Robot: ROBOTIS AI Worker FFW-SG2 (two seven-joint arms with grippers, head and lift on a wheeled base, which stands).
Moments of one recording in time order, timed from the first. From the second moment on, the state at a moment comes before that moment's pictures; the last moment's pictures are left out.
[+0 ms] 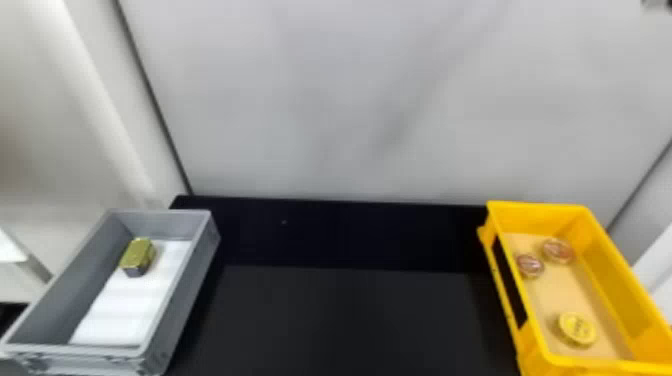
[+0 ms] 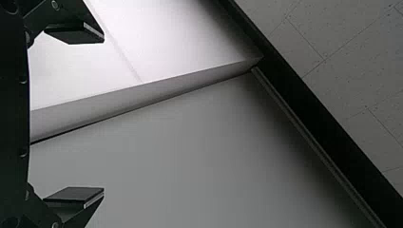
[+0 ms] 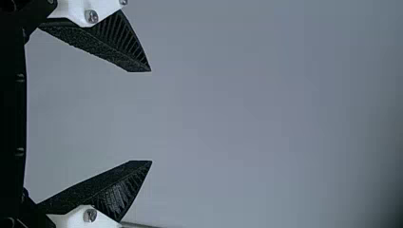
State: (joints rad) left arm -0.26 0.45 0.19 -2.34 -0.14 0.34 0.16; right arm -0.37 -0.36 -0.14 -2.17 0.02 0.65 -0.06
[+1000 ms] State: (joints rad) left arm -0.25 0.45 0.22 -2.34 -0.14 0.31 0.18; right arm -0.66 -0.47 0.05 -2.14 0.03 0.42 -0.21
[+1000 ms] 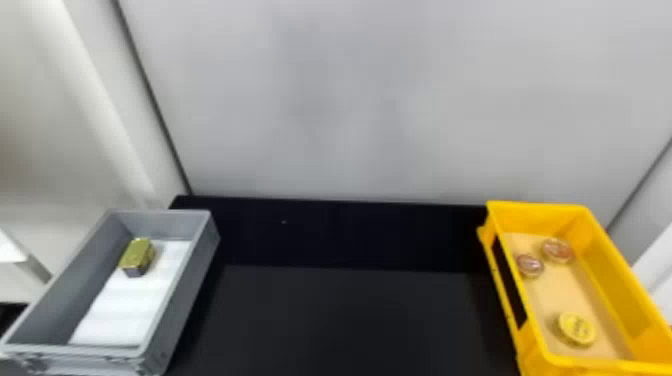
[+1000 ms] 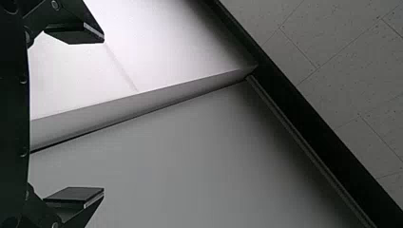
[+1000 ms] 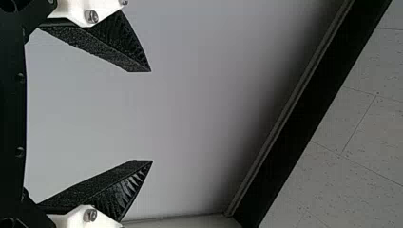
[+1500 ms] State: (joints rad) left arm -0.25 0.45 0.21 -2.34 -0.14 0.31 0.17; right arm -0.66 -0.47 0.04 -2.14 0.02 0.42 -0.20
